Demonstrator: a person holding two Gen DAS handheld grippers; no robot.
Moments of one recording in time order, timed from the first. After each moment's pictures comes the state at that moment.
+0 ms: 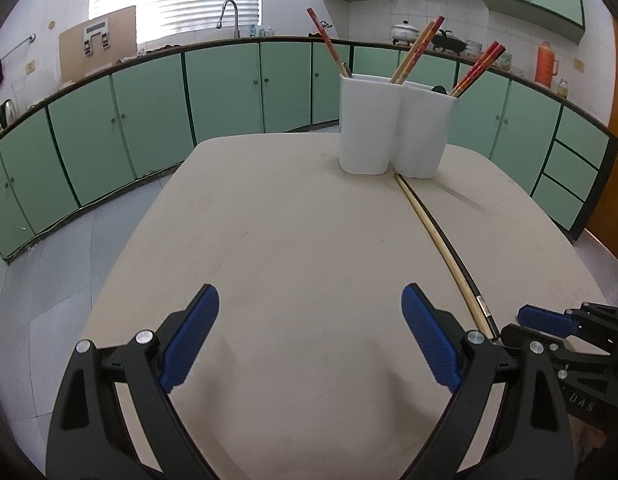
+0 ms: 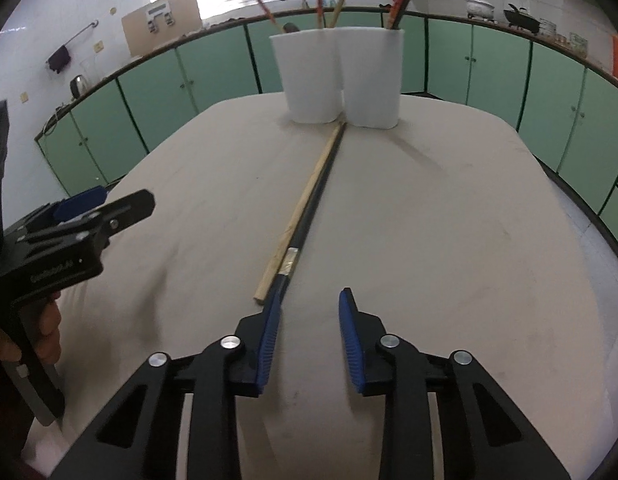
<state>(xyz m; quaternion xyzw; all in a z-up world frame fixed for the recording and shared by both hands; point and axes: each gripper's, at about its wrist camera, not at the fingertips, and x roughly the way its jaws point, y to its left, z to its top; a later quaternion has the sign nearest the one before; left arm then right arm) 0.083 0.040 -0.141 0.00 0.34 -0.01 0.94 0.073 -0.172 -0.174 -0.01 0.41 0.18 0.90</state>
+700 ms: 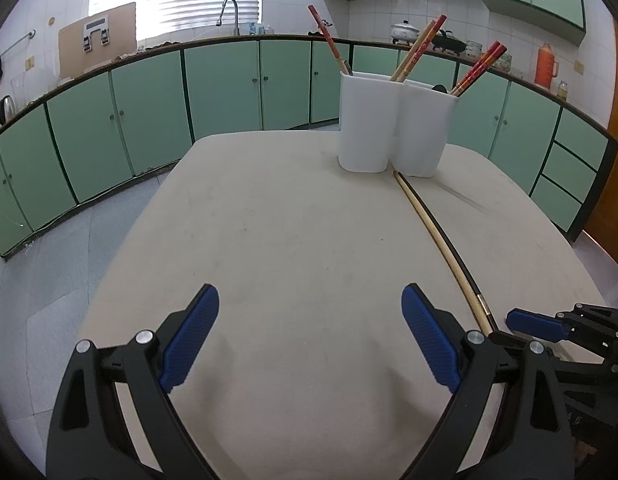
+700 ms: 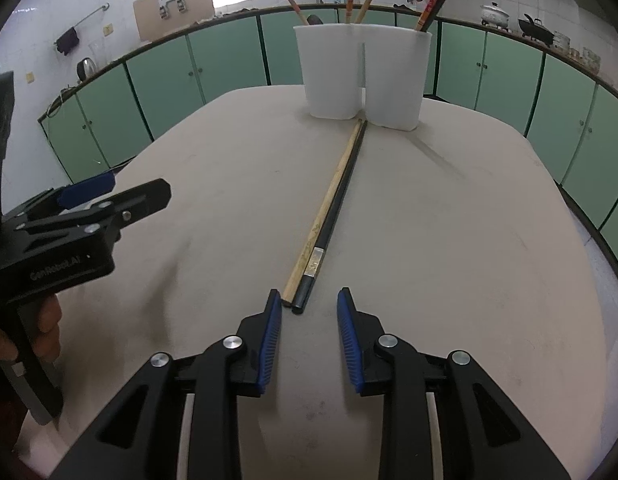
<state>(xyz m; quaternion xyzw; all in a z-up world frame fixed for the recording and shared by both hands) 0.082 0.040 -0.143 0.00 0.34 -0.02 0.94 0.072 -0.161 -0.175 -0.02 0.41 0.19 0.89</state>
